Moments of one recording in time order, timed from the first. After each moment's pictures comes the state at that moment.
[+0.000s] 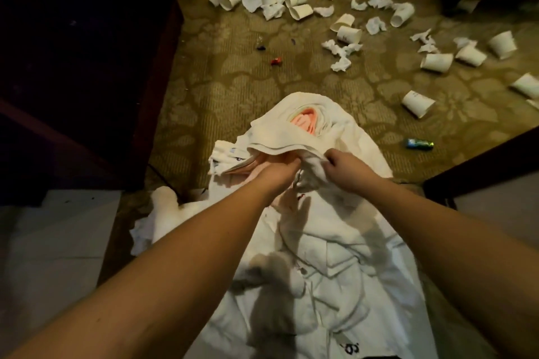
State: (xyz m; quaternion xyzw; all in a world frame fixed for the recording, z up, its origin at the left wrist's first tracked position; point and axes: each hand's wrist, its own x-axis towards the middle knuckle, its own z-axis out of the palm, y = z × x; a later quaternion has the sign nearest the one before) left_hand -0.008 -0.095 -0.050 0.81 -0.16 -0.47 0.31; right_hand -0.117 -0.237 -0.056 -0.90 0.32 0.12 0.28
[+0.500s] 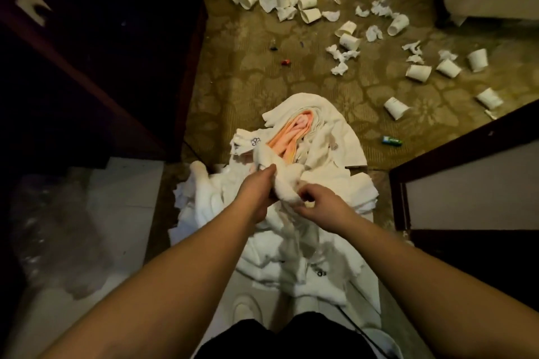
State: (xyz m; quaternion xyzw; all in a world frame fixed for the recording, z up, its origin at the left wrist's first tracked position) left_hand -0.077 0.009 0.150 0.61 0.23 -0.51 0.57; right_hand -0.204 -0.102 0.137 -0.86 0.27 0.18 0.39
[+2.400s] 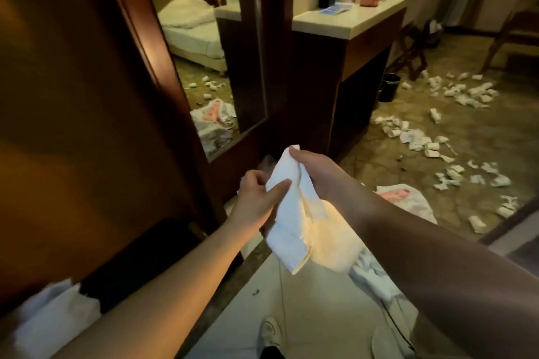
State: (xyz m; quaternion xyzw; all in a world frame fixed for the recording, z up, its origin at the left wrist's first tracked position) left_hand -0.598 0.541 0.708 0.84 0.05 -0.04 0.54; right_hand -0.536 0.390 0.725 -0.64 0.15 0.22 0.73
